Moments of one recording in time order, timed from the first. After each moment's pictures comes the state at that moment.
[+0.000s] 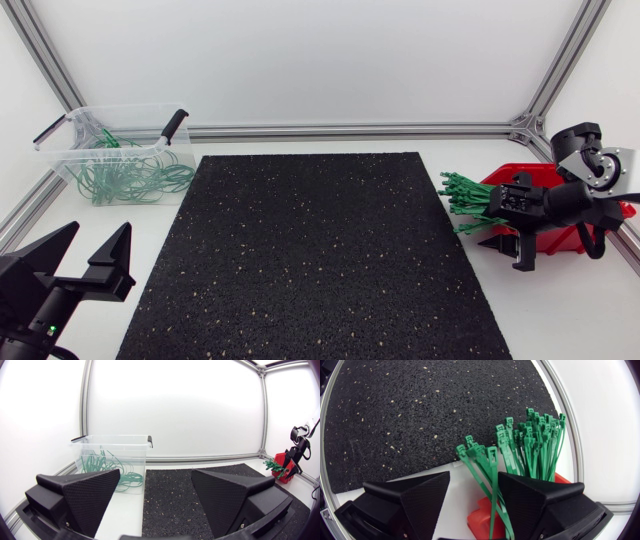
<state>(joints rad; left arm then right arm) -0.05 0.05 0.02 -0.01 0.00 -0.03 -0.24 1.56 0.82 -0.48 -0.28 -1.48</state>
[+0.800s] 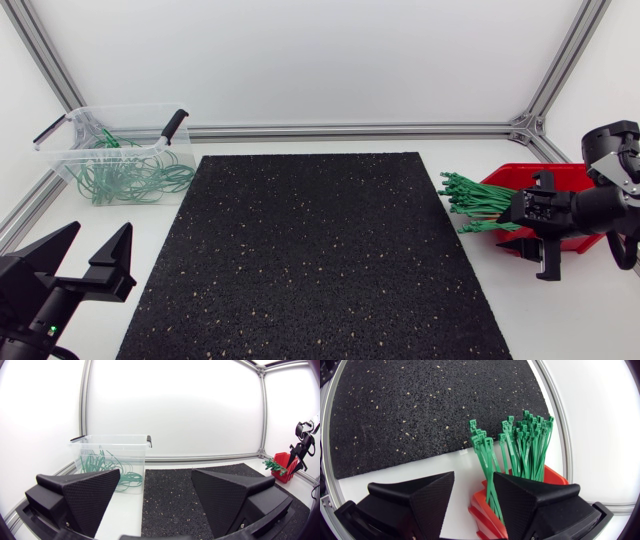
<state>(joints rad) -0.05 0.05 0.02 -0.01 0.00 -0.03 -0.29 1.40 0.78 -0.55 -0.28 -1.58</state>
